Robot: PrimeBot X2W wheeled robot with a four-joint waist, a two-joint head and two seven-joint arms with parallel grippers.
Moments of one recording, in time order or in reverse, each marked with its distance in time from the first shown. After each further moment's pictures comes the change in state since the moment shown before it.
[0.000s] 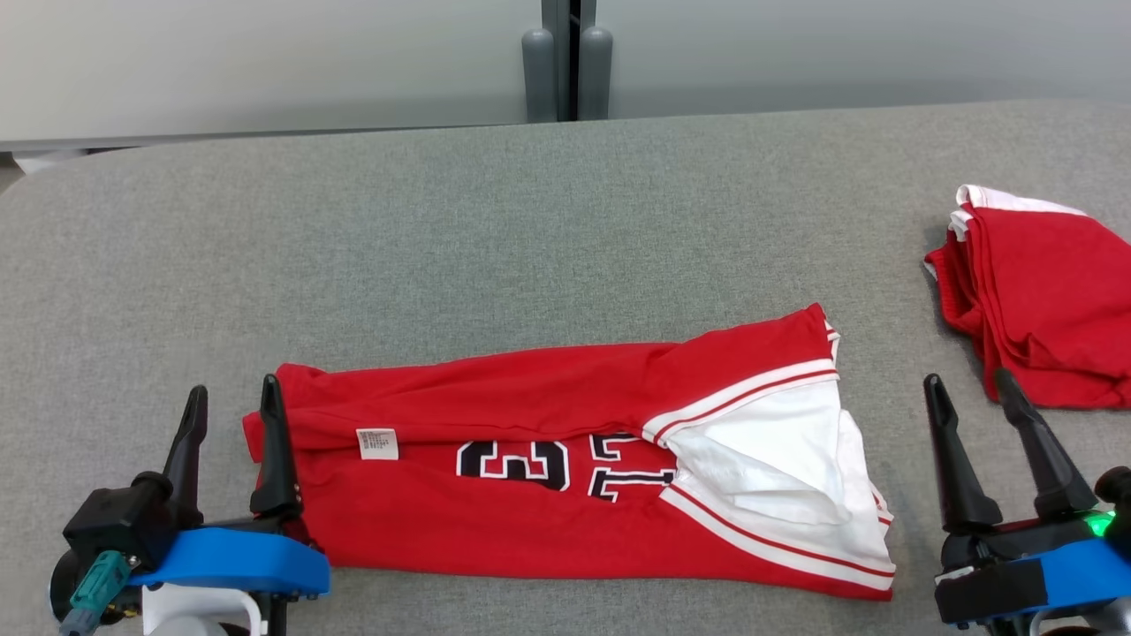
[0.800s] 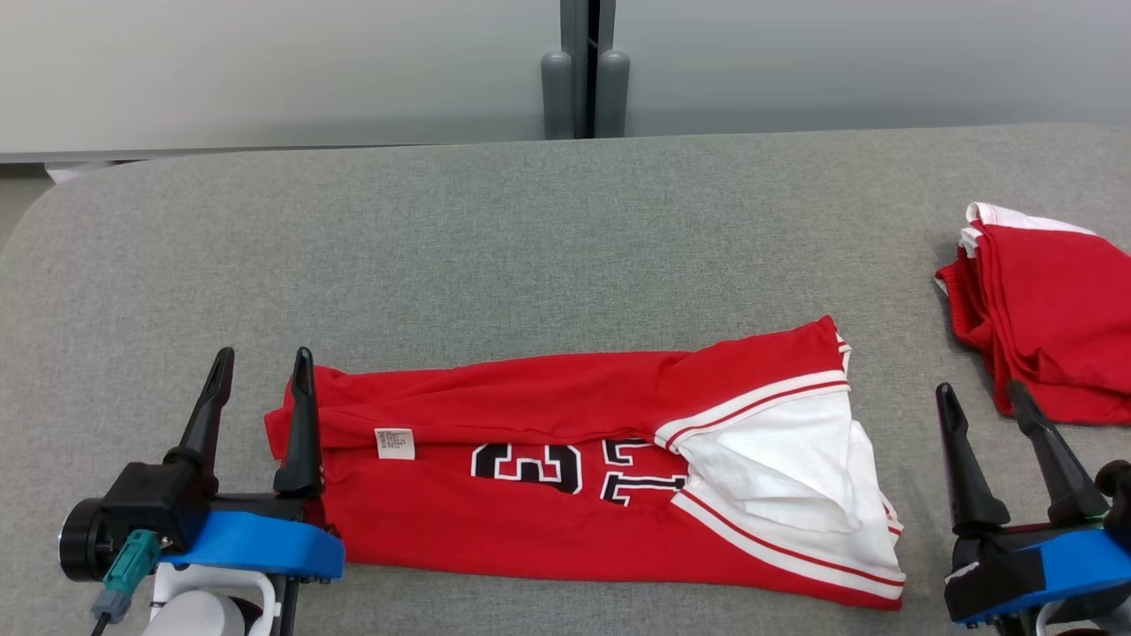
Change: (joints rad) left arm -0.054 -0.002 -0.023 0.011 0.140 -0.057 -0.004; right arm -0.002 0.028 -0.062 0.001 -0.065 0.000 0.092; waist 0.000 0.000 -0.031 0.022
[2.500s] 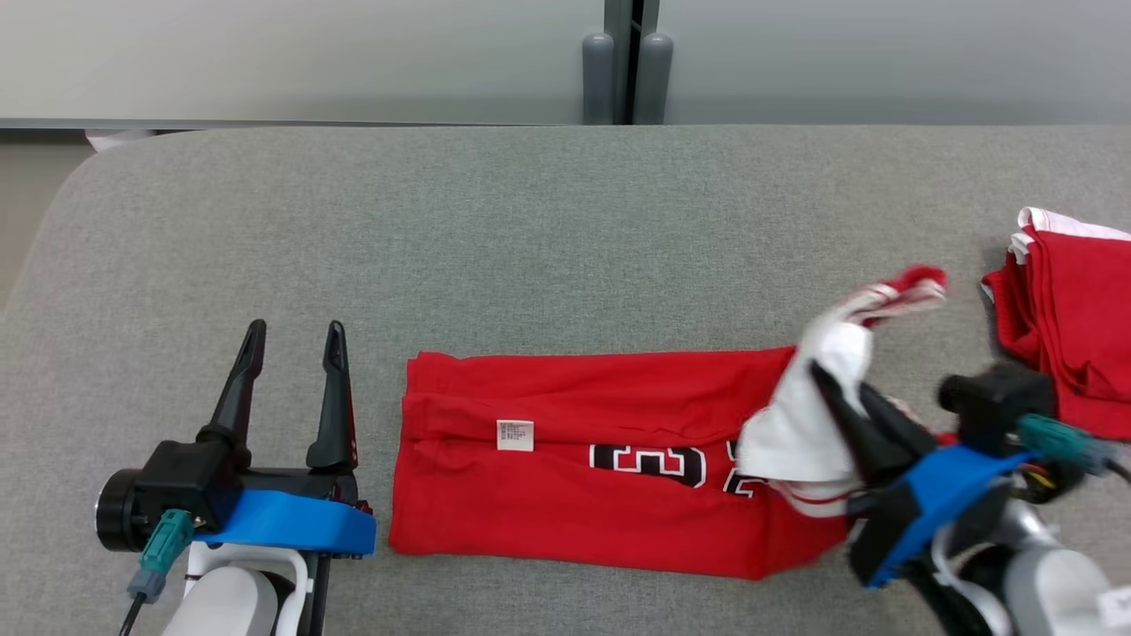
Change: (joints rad) left arm -0.039 -0.111 0.061 0.040 0.100 -0.075 0.000; right arm -0.154 -0.125 0.217 0.030 0.097 0.000 0.289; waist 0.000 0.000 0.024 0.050
